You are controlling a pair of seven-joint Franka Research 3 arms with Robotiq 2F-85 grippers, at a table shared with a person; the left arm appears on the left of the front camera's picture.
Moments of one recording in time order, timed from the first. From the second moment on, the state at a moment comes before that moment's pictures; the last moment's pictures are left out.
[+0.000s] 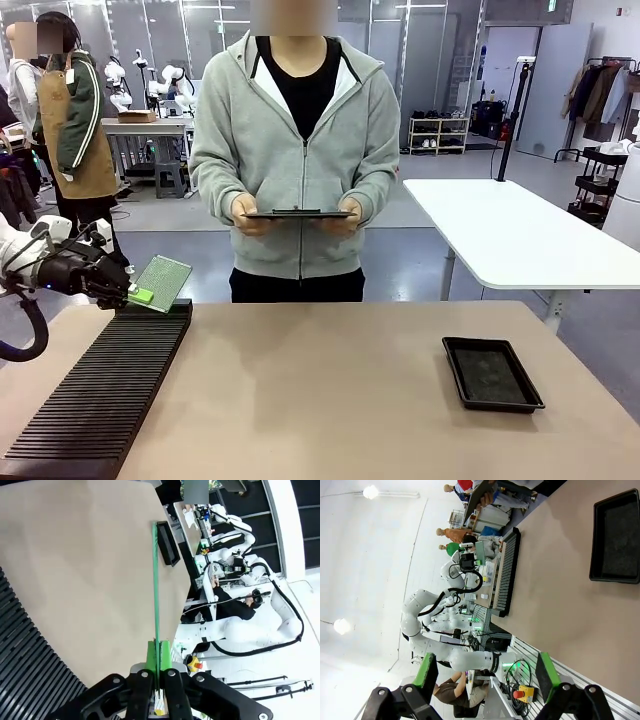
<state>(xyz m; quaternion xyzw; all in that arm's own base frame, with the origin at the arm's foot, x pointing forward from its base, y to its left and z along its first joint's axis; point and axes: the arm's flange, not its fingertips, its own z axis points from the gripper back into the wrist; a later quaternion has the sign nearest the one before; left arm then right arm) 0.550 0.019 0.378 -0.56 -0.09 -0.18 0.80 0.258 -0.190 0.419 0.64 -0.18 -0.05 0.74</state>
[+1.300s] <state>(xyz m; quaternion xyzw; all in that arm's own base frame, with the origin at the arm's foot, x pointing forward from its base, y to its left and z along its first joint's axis) 0.579 -0.030 0.318 -0.69 -0.04 -0.06 0.72 0.258 -0.190 0.419 0.64 -0.18 -0.05 0.74</state>
